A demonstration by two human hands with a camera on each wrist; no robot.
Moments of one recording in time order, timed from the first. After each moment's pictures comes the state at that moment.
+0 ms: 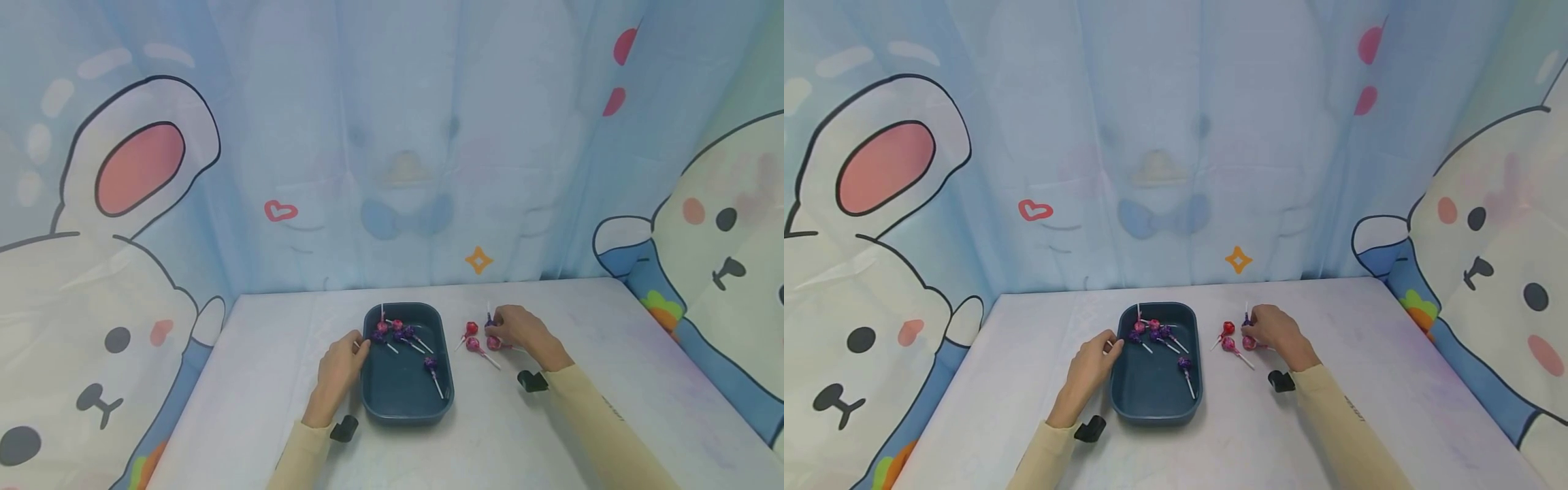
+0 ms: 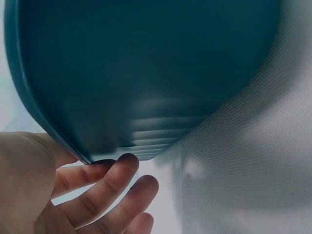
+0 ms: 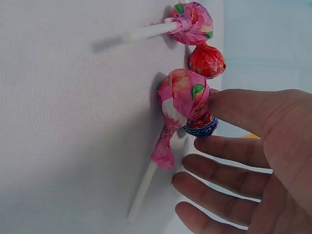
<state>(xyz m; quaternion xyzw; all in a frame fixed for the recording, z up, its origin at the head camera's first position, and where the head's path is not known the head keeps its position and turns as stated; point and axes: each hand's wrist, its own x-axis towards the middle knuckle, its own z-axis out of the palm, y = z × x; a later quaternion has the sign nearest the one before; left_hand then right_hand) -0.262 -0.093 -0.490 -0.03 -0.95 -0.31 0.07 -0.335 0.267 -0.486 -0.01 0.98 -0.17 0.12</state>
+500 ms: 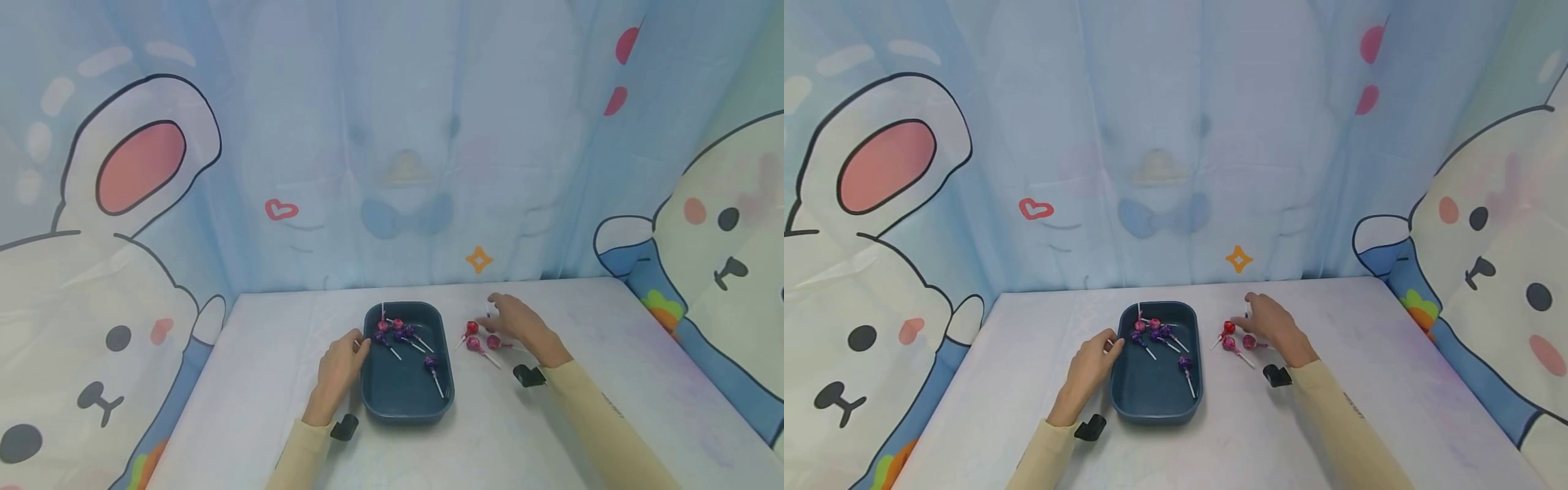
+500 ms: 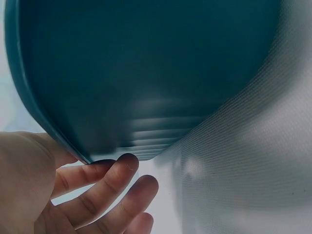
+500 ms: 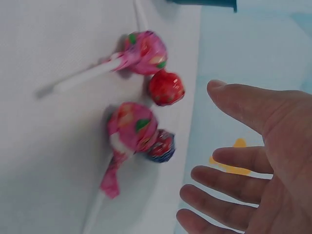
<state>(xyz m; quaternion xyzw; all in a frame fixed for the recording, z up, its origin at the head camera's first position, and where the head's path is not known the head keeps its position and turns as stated) -0.264 -0.093 -0.492 -0.03 -0.95 -0.30 0.06 -0.334 0.254 -0.468 -0.01 0.98 -0.17 0.08</state>
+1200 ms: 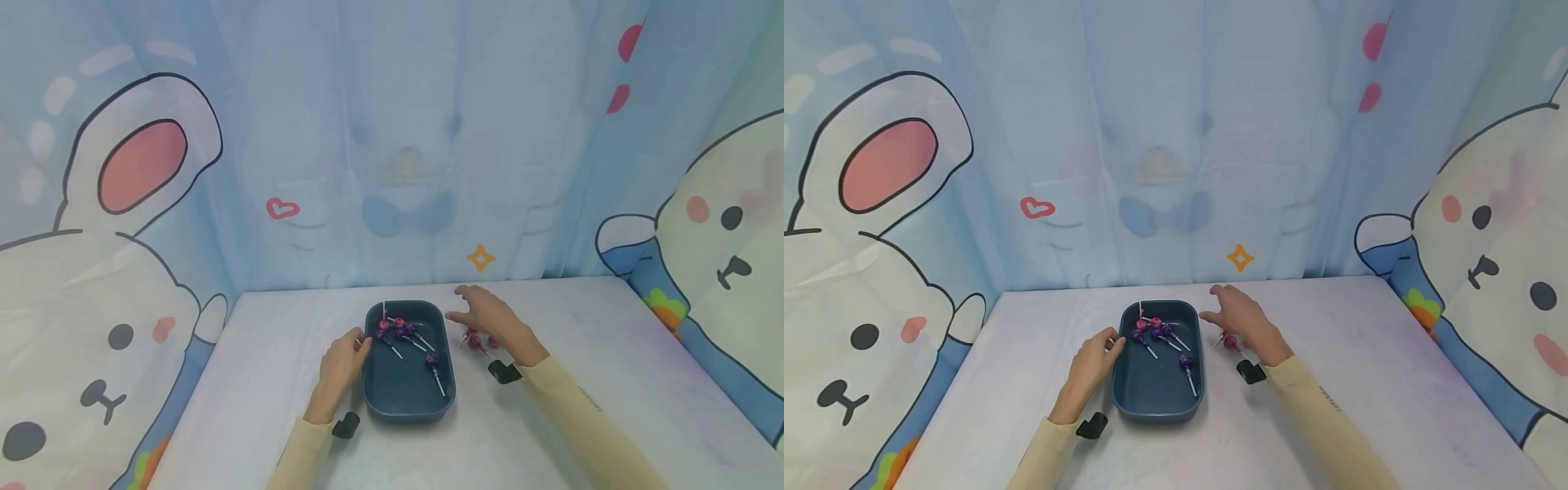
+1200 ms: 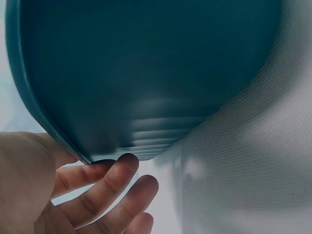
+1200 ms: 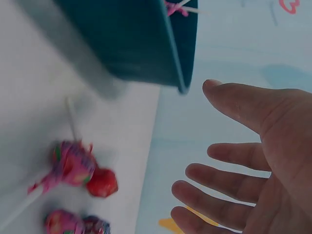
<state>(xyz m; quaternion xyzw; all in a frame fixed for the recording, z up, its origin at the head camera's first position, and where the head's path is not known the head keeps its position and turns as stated) -0.267 -0.093 -0.494 -0.02 -0.95 -0.30 0.05 -0.323 0.198 -0.439 -0.12 0.98 -0.16 0.01</state>
